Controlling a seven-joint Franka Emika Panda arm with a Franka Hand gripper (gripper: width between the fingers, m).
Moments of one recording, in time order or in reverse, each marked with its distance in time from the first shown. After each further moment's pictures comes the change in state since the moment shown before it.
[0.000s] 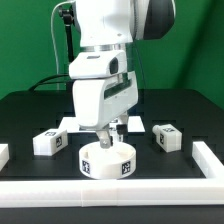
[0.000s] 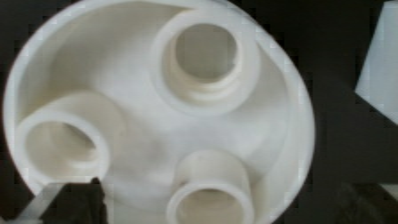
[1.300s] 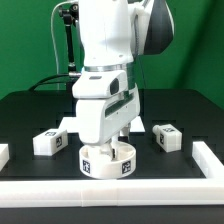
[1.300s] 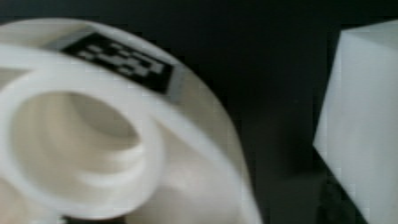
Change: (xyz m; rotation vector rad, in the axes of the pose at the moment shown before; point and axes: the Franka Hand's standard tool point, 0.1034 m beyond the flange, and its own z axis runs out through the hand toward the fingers) arm -0.009 -0.025 0.030 0.027 -0.006 0.037
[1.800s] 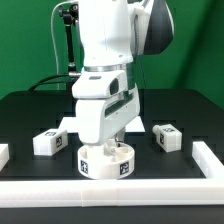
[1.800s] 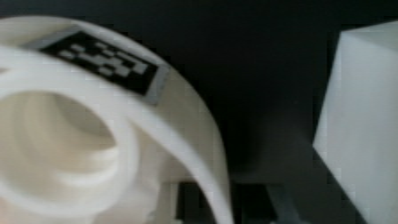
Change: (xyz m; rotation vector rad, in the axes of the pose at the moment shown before) arm 0.000 0.000 0.000 0.001 0.000 0.001
